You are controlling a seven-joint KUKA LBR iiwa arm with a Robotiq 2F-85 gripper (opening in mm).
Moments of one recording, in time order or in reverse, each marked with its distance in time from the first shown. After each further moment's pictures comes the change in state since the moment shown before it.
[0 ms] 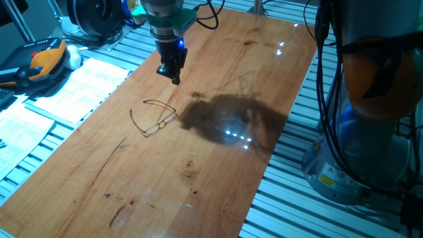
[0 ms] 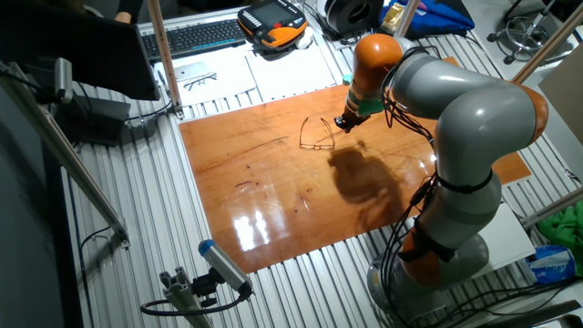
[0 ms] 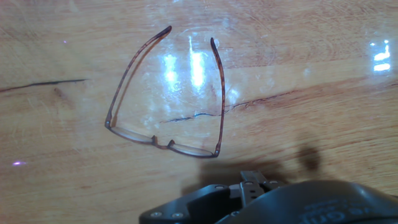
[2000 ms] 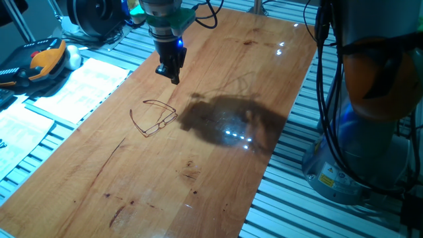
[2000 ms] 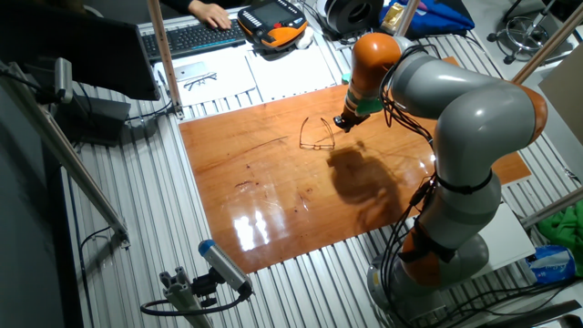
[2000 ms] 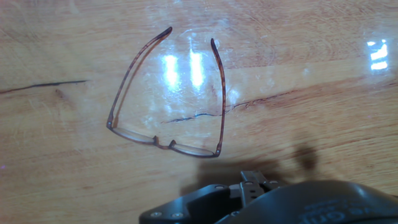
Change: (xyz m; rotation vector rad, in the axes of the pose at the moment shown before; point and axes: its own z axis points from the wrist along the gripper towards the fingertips) arm 0.000 0.002 -0.003 0.008 0.004 0.006
